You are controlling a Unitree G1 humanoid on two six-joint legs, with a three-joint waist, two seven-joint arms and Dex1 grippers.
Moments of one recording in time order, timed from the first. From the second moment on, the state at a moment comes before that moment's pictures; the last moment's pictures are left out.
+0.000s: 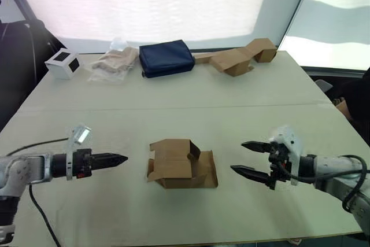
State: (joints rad) left arm -0.24 0.88 0.24 0.06 -0.93 1.33 -1.12; right arm -0.02 -0.87 -0.21 -0.68 0.72 0.84 0.80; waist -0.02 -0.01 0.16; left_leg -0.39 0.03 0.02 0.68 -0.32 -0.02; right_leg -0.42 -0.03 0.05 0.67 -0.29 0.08
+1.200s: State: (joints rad) left arm -0.50 0.47 0.18 -0.01 -1.08 1.59 -0.79; right arm -0.07 -0.92 -0.16 -0.90 1.01 0.99 0.55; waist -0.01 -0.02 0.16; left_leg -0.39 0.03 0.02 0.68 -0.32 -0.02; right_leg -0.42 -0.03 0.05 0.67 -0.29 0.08
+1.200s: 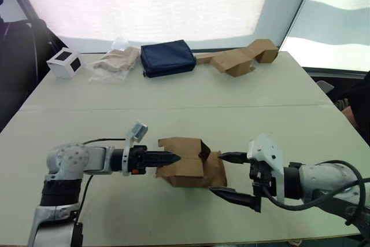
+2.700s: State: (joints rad) left arm -0.41 0.48 0.05 0.14 -0.97 1.36 -0.95; right arm -0.05 -0.94 -0.14 -0.90 1.08 0.98 0.47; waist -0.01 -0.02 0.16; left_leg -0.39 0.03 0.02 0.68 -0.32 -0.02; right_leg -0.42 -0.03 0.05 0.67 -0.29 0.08
